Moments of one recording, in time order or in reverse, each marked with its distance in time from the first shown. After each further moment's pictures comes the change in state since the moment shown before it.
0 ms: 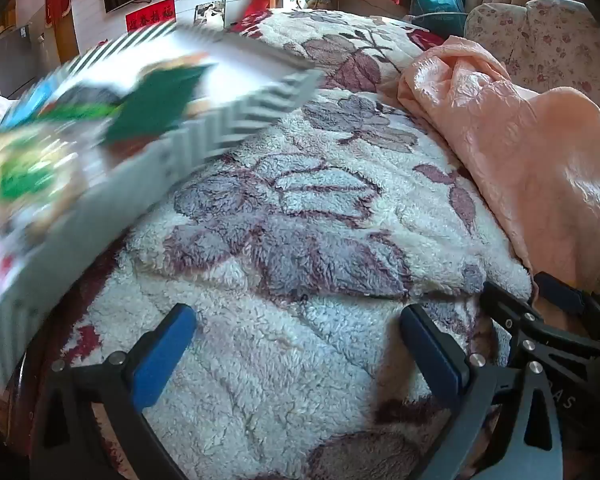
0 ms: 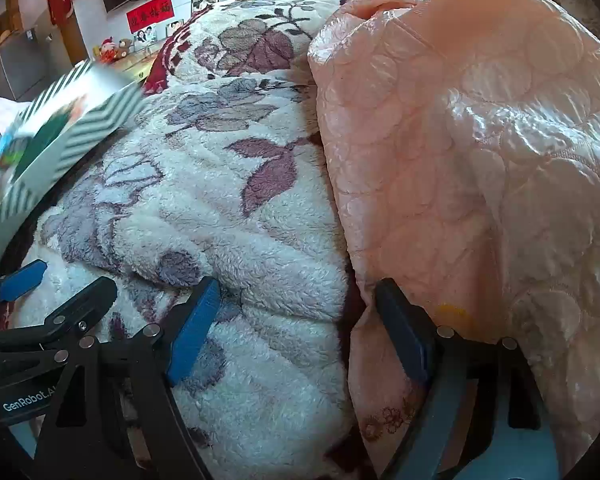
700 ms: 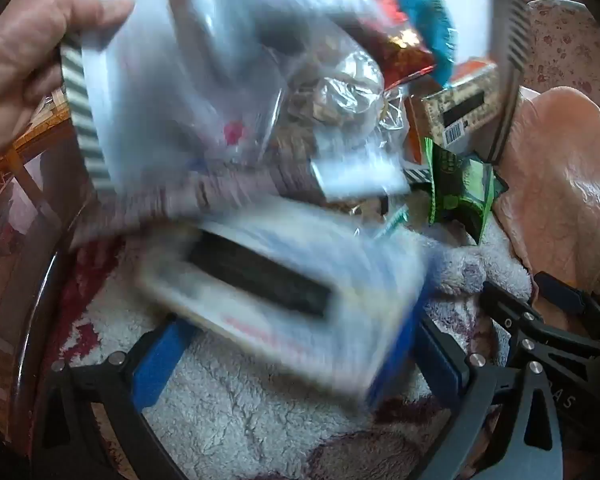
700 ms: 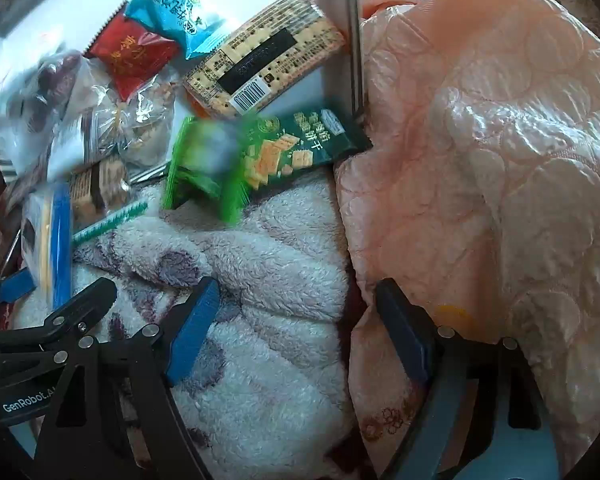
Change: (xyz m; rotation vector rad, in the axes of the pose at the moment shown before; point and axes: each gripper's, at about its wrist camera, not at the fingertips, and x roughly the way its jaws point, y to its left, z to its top) left arm 0.000 0.001 0.000 -0.003 0.002 -0.001; right arm 0.001 0.003 -0.001 -0.001 0.000 -0.002
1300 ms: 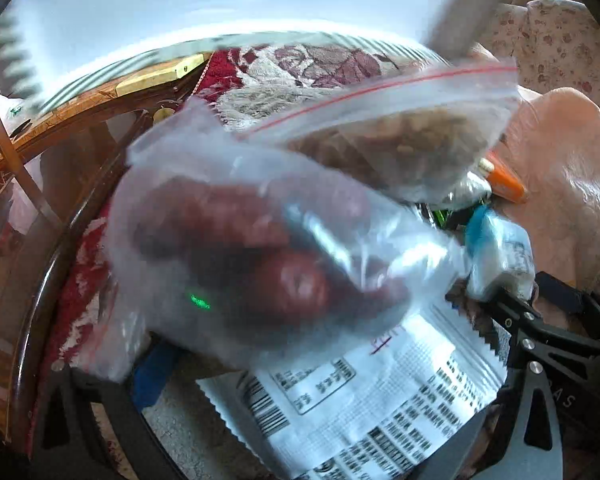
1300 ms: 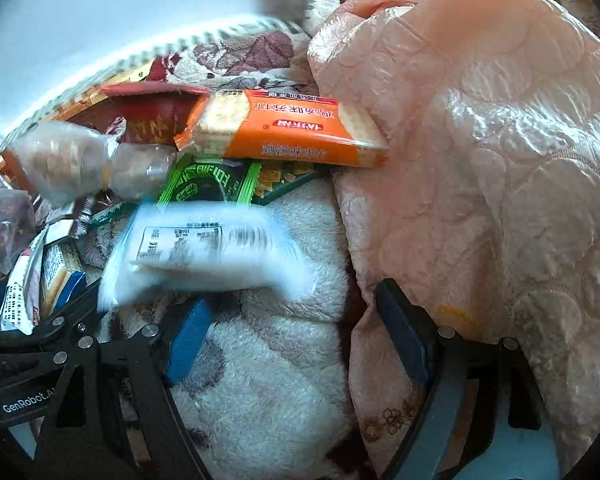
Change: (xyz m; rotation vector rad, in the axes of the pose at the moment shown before) left arm -0.004 0.004 -0.003 0.001 0.000 0.001; right arm -0.001 0.004 0.001 0.000 0.000 -0.001
